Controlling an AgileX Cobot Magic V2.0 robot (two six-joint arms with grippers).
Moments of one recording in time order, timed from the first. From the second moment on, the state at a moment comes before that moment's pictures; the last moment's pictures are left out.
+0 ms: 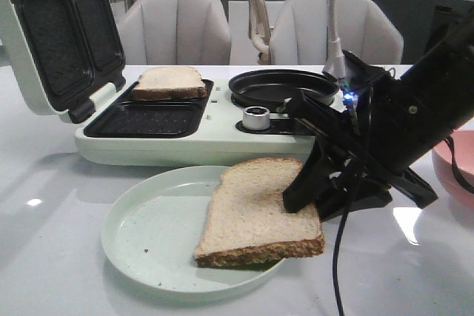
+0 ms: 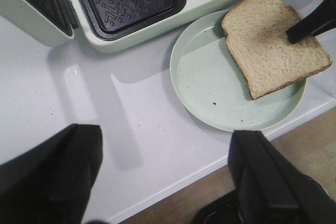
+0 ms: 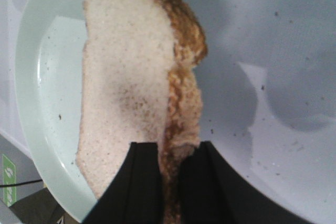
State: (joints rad) left arm -0.78 0.91 -0.91 0.27 0.93 -0.34; right arm 0.24 1.77 -0.85 1.13 0.62 -0.68
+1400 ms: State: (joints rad) left arm -0.78 0.91 -0.91 0.28 0.92 -0.34; right arm 0.37 2.17 -1.56 1.51 0.65 -1.04
